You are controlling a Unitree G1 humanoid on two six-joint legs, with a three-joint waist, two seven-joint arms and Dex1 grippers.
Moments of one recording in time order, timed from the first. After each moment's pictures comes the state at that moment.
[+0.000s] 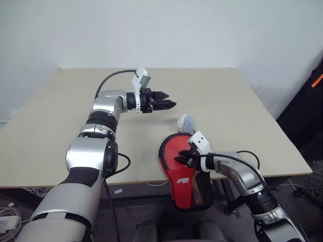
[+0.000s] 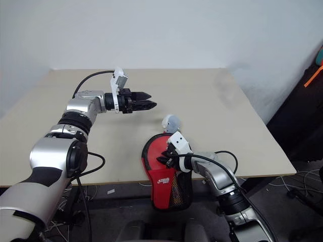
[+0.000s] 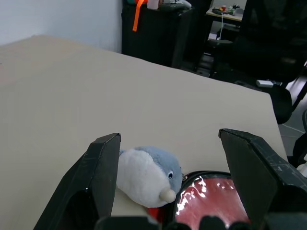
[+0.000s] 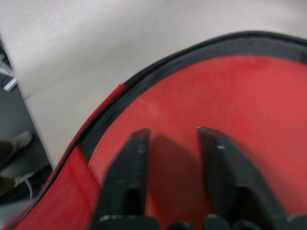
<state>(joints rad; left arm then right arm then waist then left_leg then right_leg) -1.22 0.37 0.07 1.21 -0.10 0.20 -1.32 -0.35 -0.36 0.29 -0.18 0.28 0.84 0.72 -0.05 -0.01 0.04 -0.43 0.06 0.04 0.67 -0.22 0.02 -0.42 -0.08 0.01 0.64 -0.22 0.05</state>
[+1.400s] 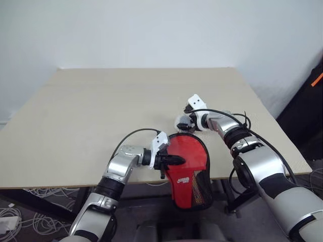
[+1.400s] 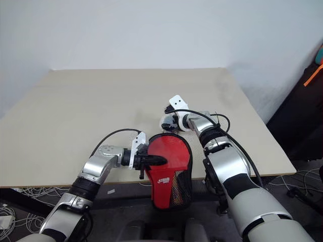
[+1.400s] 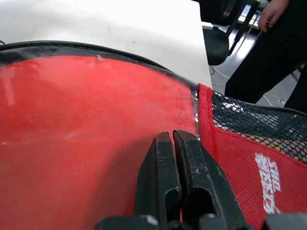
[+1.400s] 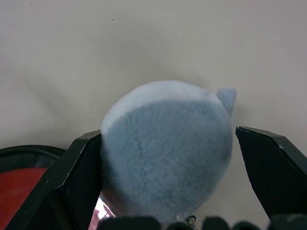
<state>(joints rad) -0.47 0.31 -0.23 0.30 -0.18 0.44 -1.23 -1.18 -0.12 0.16 1.28 -0.02 0.26 0.66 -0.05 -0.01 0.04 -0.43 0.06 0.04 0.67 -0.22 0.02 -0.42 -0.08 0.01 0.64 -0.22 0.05</state>
